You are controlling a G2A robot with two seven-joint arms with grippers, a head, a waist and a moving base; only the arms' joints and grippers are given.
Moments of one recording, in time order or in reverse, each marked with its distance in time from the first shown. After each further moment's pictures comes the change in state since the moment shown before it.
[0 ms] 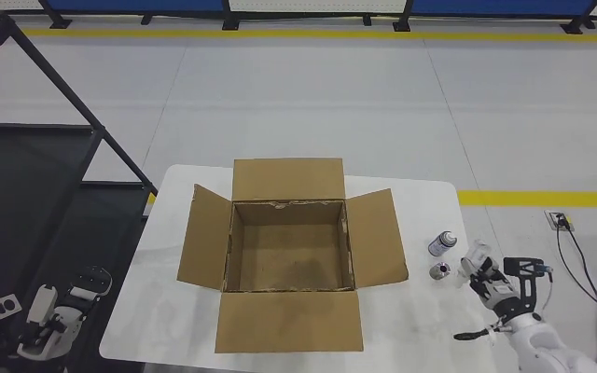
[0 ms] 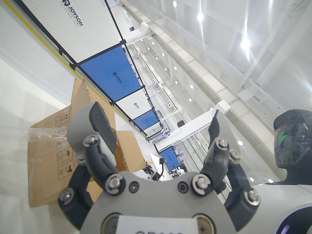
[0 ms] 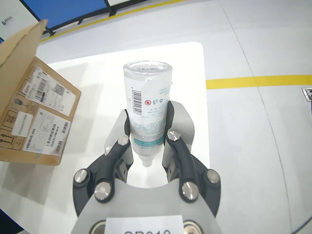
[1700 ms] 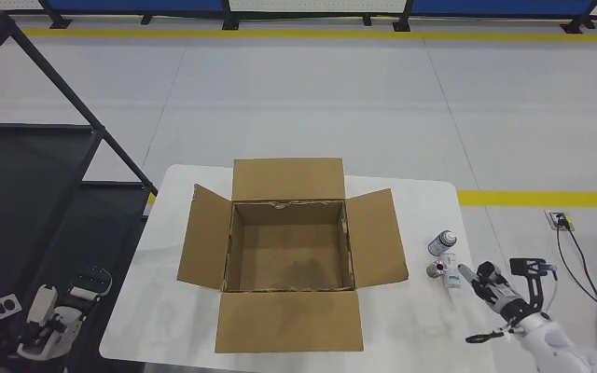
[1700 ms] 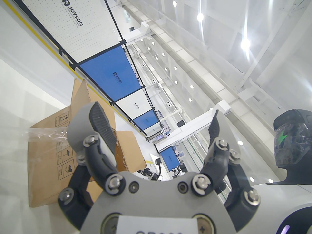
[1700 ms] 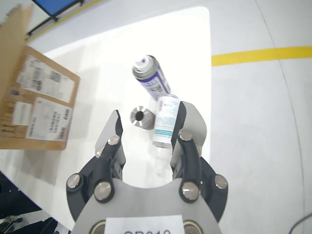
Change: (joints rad) left arm 0.000 0.000 0.000 0.000 0.000 0.000 0.000; right arm -0.020 0.069 0.022 0.039 0.249 -0.133 0.087
